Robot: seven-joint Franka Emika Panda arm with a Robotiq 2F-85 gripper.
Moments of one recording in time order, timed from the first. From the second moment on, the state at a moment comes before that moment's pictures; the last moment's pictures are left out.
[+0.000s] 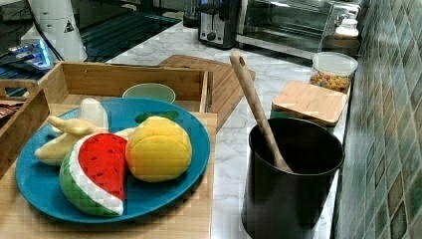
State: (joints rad) arm -0.03 0.04 -0.02 -2.01 0.04 0.46 -0.18
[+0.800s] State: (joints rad) arm 0.07 -0.15 -0.01 -2.33 0.06 0.65 -0.46
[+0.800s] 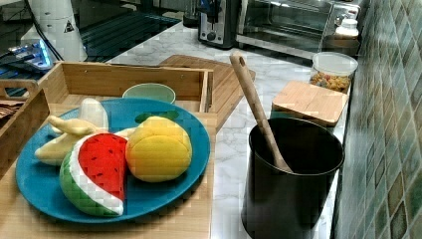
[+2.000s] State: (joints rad) arm 0.10 -0.19 0.01 -2.71 0.03 0.93 -0.85
